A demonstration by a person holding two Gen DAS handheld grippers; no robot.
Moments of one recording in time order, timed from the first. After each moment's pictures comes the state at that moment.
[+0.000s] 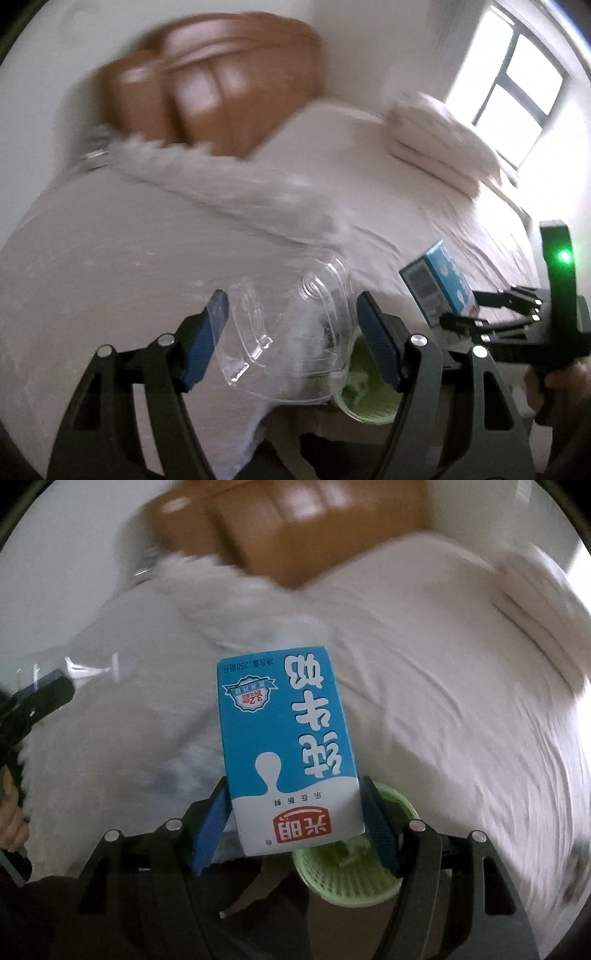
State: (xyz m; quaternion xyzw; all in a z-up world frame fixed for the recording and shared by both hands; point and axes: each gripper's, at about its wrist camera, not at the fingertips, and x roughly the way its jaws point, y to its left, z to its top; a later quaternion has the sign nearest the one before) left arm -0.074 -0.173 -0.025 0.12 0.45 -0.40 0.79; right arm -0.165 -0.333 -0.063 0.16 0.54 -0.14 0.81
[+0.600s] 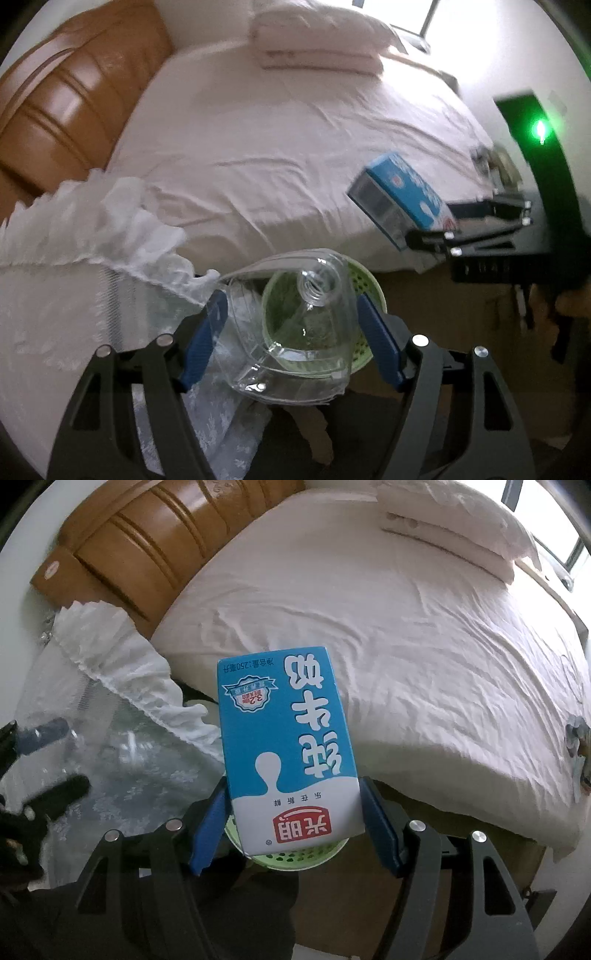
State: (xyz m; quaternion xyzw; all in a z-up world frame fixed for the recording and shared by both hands) left arm -0.191 -0.321 -0.081 0.31 0.46 -0.53 0.64; right arm -0.292 -0.439 -0.107 0.26 0.53 -0.26 0.76
